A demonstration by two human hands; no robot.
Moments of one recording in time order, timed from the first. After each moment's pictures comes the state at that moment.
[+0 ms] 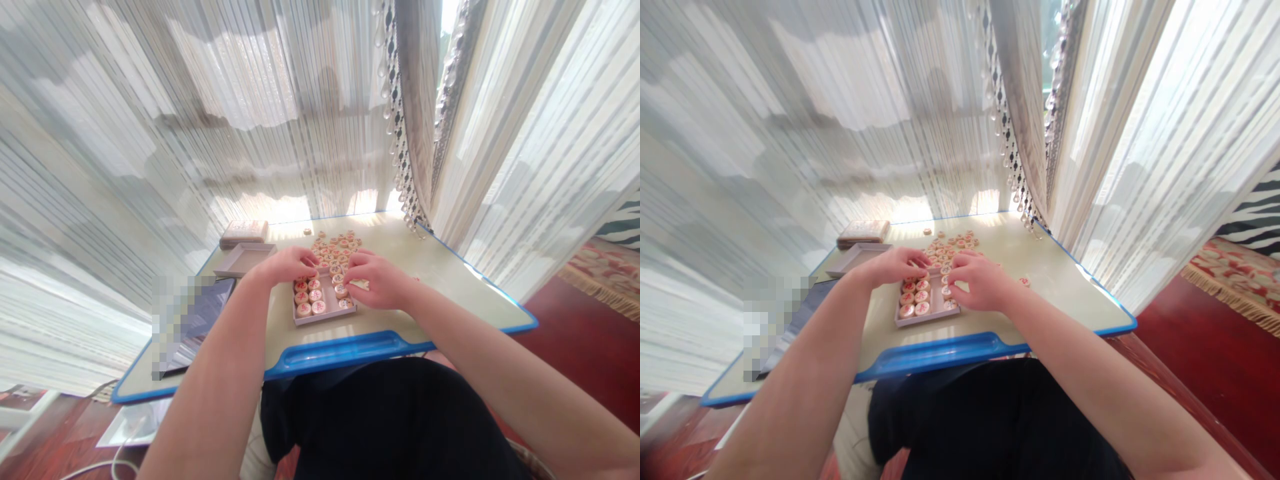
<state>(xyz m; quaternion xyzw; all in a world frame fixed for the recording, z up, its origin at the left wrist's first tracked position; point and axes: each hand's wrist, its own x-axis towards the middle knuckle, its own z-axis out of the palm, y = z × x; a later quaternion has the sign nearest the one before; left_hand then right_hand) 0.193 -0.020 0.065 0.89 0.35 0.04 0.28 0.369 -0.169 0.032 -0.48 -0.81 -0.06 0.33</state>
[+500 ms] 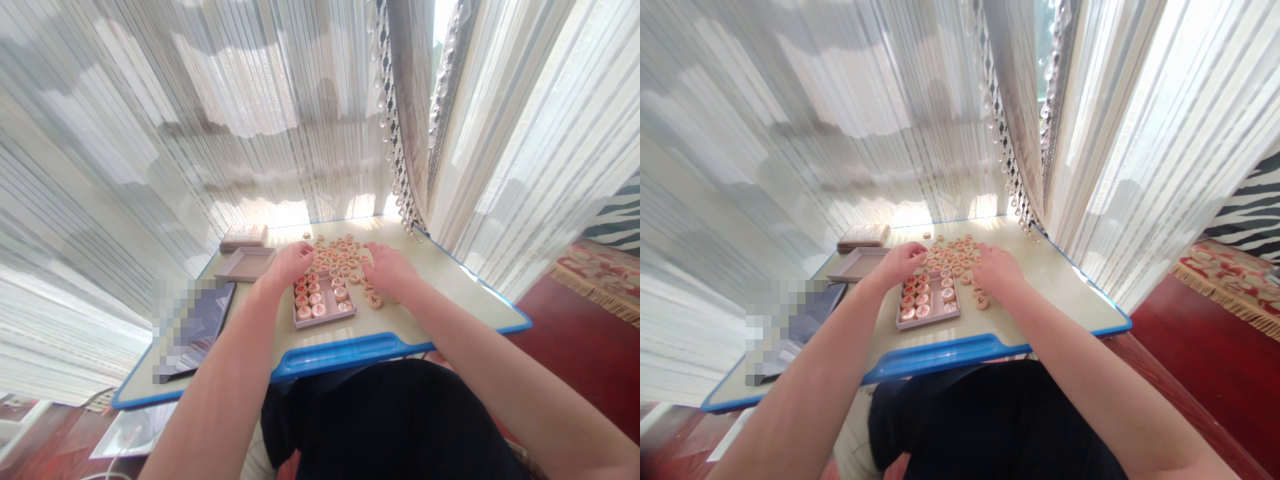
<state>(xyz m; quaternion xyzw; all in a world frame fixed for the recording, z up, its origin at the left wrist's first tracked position) 0.207 -0.019 0.055 0.90 0.39 0.17 0.13 0.384 -0.157 0.026 -0.76 -0.59 -0.08 0.24</state>
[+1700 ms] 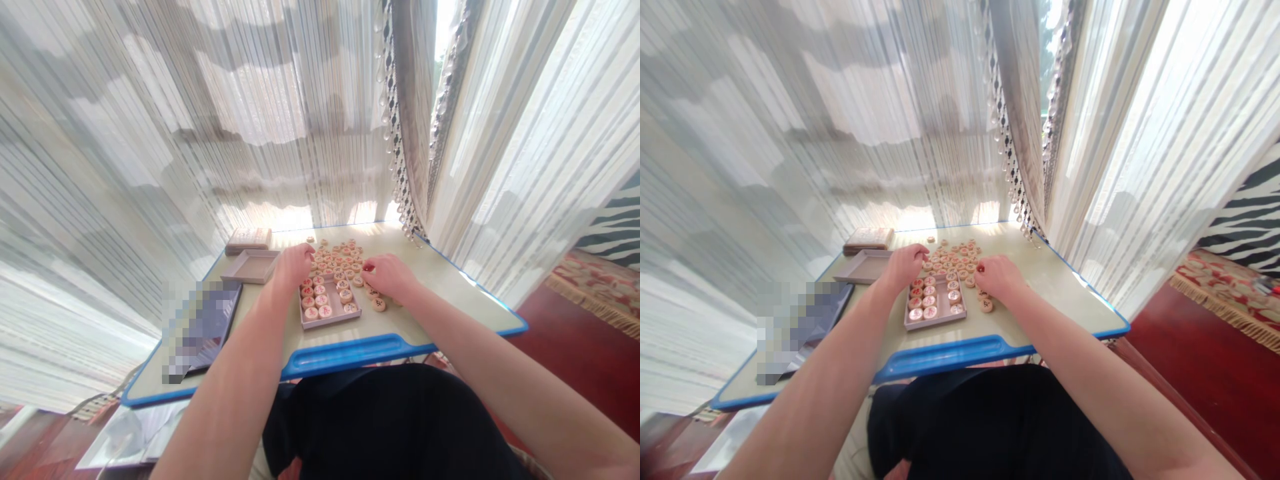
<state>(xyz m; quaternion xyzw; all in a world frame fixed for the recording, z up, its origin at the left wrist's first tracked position) 0.207 -0.007 0.040 0.88 0.40 0.26 0.07 0.387 -0.148 0.021 -0.79 -0.59 -0.06 0.16</state>
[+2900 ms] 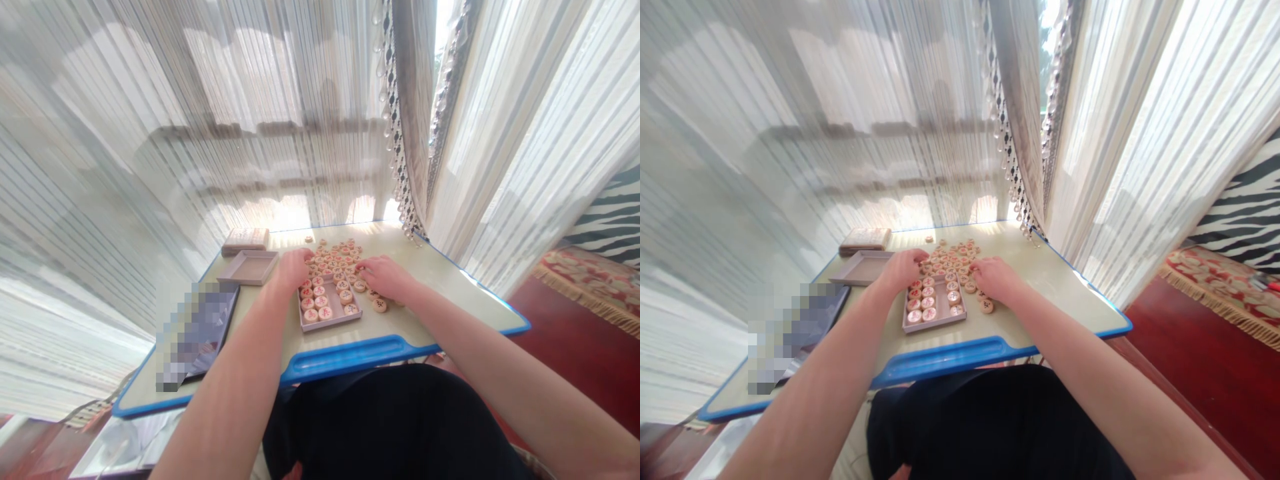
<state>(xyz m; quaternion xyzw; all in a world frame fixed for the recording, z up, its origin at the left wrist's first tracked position) 0.206 -0.010 0.042 0.89 0.42 0.16 0.08 0.387 -0.144 0.018 -0.75 -0.64 -0.02 0.15</state>
